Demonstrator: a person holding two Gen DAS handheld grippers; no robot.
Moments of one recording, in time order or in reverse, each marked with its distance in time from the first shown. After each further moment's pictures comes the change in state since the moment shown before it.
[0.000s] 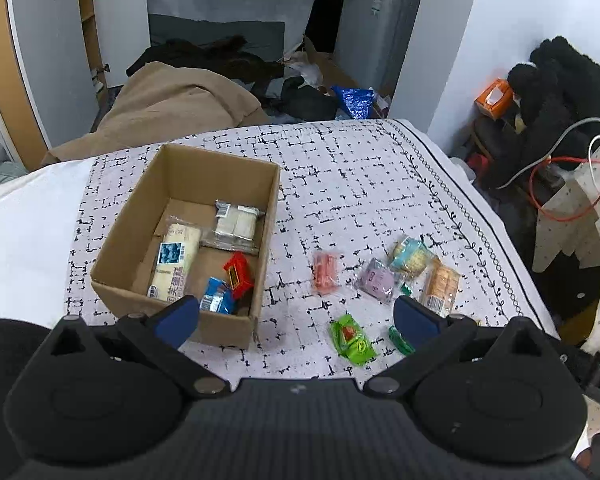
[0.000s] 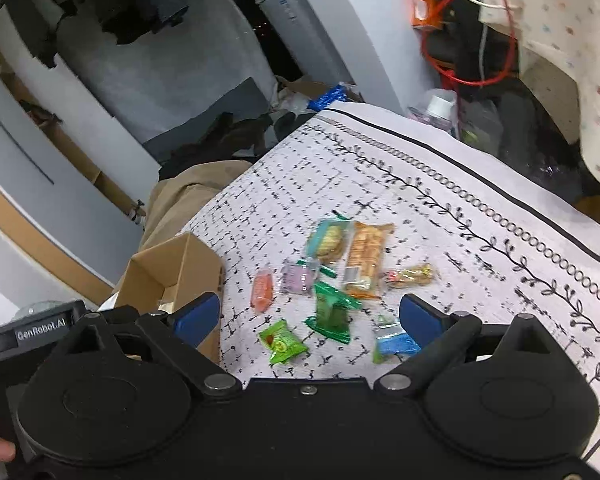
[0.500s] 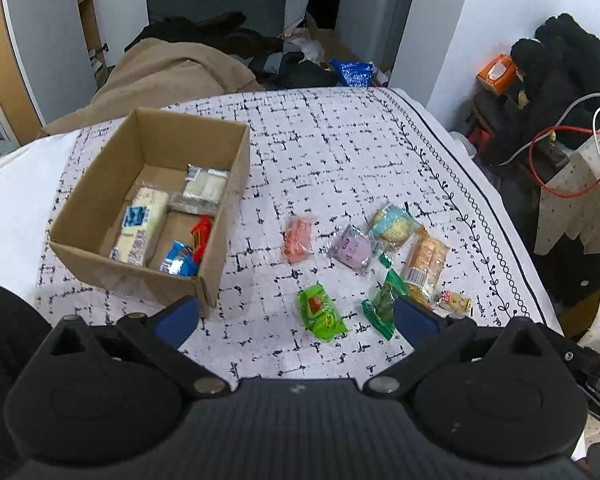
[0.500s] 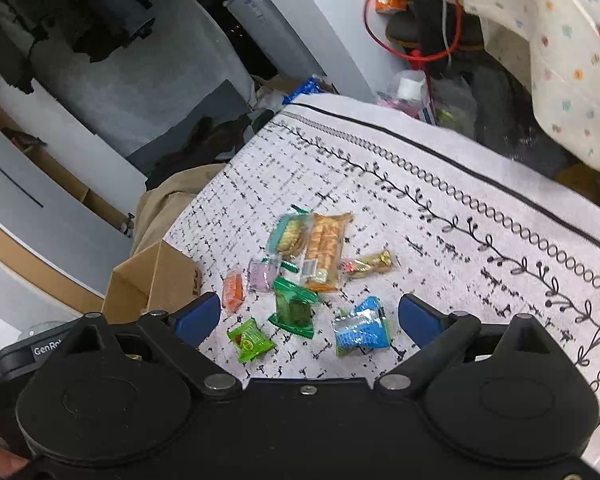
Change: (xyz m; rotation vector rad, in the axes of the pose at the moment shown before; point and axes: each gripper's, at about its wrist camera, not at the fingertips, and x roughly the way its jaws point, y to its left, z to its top) left arm 0.024 -0.041 -0.021 -0.012 0.072 0.019; right arm 0.004 -0.046 -0.004 0.097 0.022 -0.006
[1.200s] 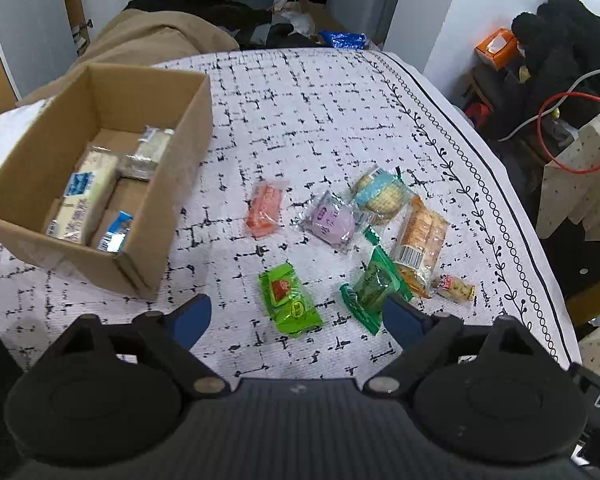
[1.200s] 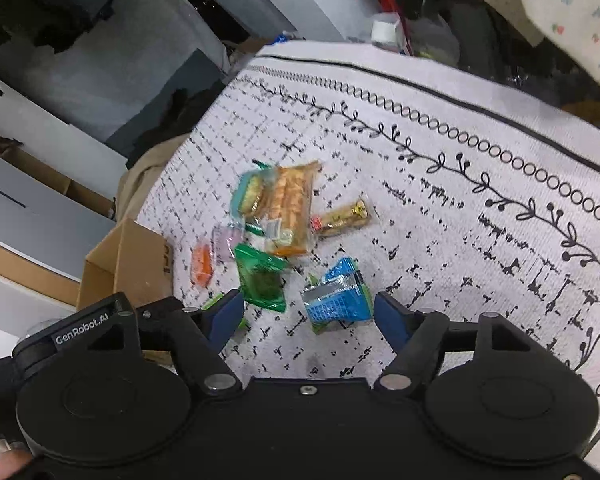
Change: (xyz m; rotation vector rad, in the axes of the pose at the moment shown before) left arm 0.061 -0.022 -0.011 -0.009 0.067 -0.034; right arm 0.048 -0.028 -0.009 0.095 0.131 -0.021
